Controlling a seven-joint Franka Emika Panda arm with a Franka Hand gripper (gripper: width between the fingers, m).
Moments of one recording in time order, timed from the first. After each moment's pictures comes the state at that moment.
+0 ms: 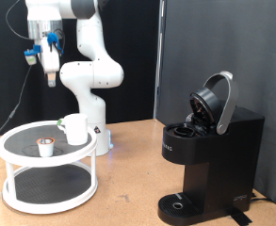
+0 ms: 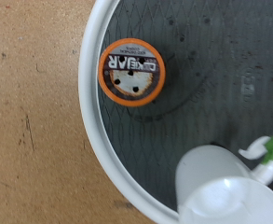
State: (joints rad) arm -0.18 -0.57 -0.35 -2.46 -0.18 1.95 2.00
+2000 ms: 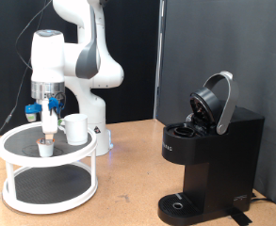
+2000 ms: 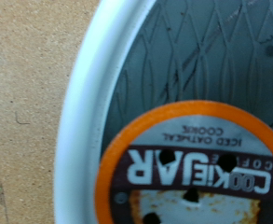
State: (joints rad) arm -0.21 -0.29 -0.37 -2.65 -0.22 2.46 2.02
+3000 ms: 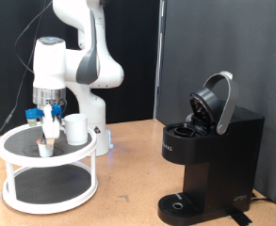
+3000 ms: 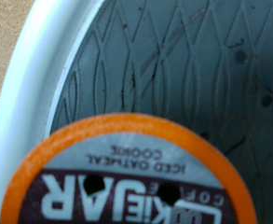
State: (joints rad) arm -0.24 -0.29 -0.37 -2.70 -0.27 2.50 2.00
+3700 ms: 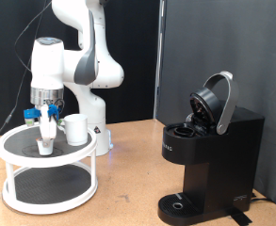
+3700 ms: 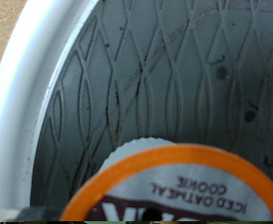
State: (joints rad) arm -0.25 -0.29 -0.37 -2.70 -0.28 2.51 2.02
